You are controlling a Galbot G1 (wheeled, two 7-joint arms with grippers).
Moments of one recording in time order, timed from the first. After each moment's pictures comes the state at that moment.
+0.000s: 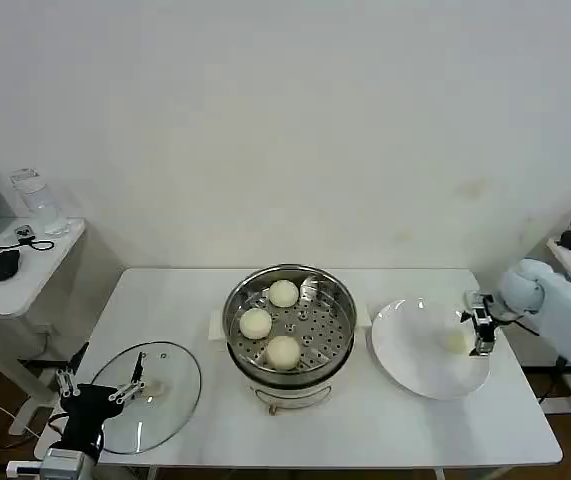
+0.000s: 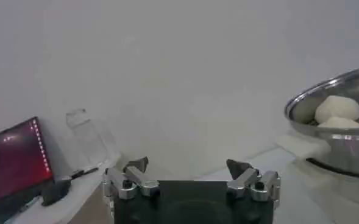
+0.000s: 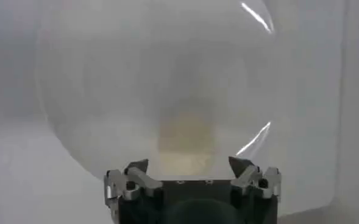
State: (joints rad) left arm 1.77 -1.27 -0.75 -2.27 0.04 0.14 -0.06; right arm -0.04 0.66 -0.76 1.04 -0.17 -0.16 -1.02
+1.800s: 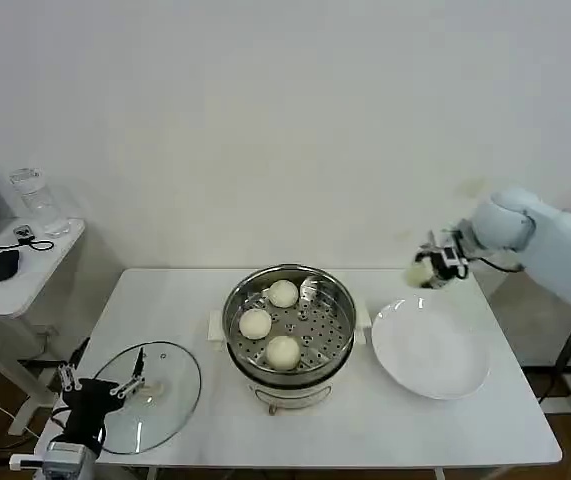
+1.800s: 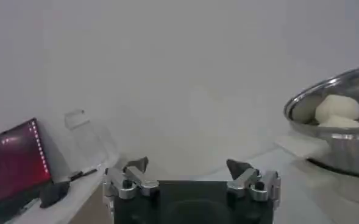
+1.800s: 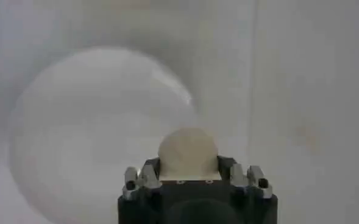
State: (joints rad) left arm 1.74 -1.25 -0.74 -2.25 0.04 0.14 -0.06; right arm 0.49 0.66 -1.11 1.45 0.12 -0.30 -0.96
